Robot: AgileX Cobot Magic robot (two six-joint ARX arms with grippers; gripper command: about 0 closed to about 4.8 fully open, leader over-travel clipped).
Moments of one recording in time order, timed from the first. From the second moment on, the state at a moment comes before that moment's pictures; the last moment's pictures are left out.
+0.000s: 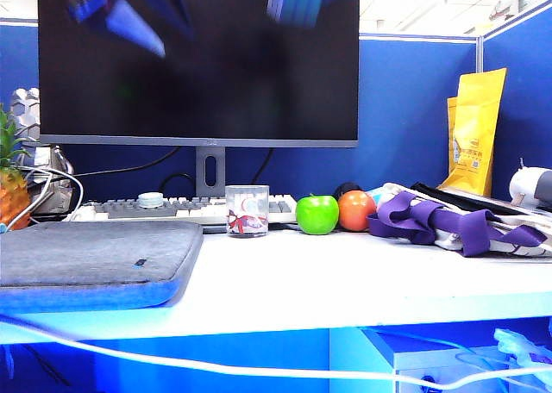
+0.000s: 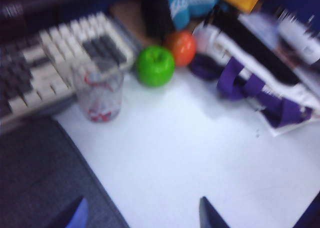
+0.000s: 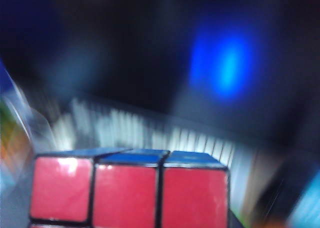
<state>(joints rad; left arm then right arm) -0.29 1.52 1.49 -0.49 0.32 0.02 0.44 1.90 2.28 -0.54 -0.09 -0.01</state>
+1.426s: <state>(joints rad) -0.29 1.28 1.01 -0.22 0.34 -0.17 0.56 1.75 0.65 0.95 0.14 0.14</state>
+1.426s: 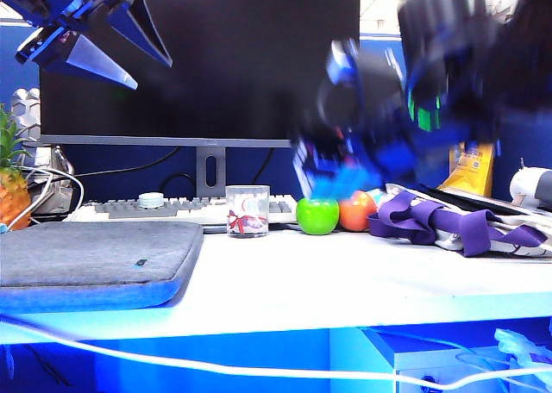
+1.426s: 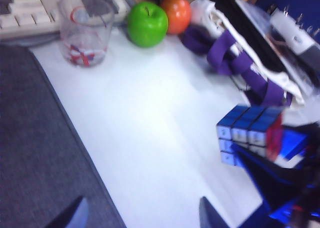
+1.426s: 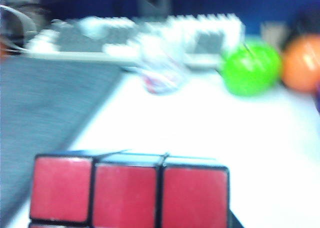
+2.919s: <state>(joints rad) -0.29 1.28 0.99 -0.17 0.31 -0.20 0.55 2.14 0.95 0.97 0.24 0.23</state>
